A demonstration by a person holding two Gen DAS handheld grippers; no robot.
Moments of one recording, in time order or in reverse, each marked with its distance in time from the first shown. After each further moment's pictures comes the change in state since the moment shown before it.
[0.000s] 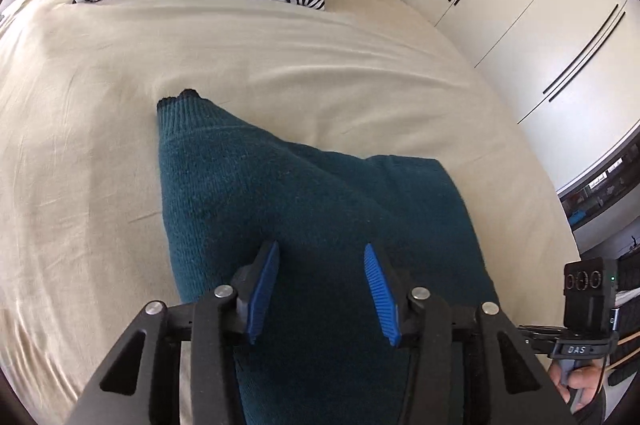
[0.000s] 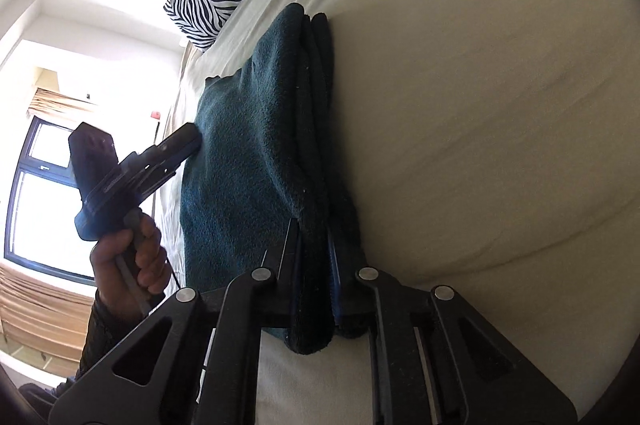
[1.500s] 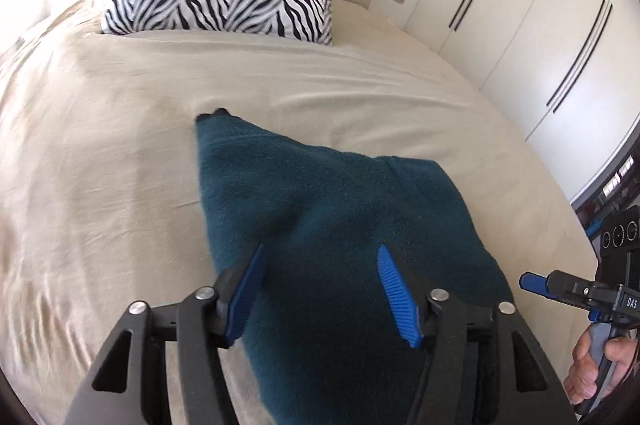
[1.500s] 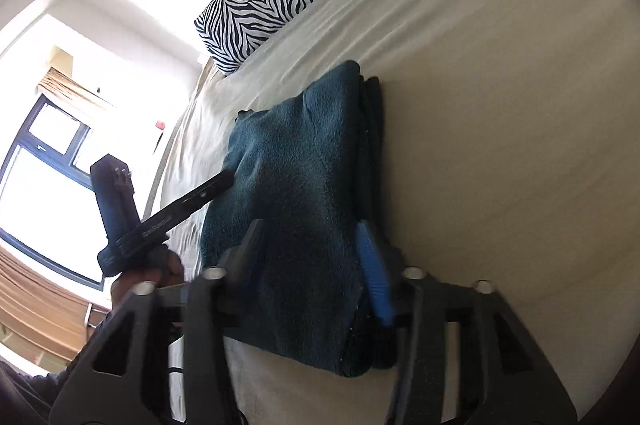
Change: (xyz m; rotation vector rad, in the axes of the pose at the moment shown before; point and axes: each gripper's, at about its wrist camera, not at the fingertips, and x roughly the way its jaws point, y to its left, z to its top) left arm -0.049 -0.002 -0.050 0.028 -0.209 0.082; right arm -0.038 0.053 -0.005 -0.148 -0.189 -0.040
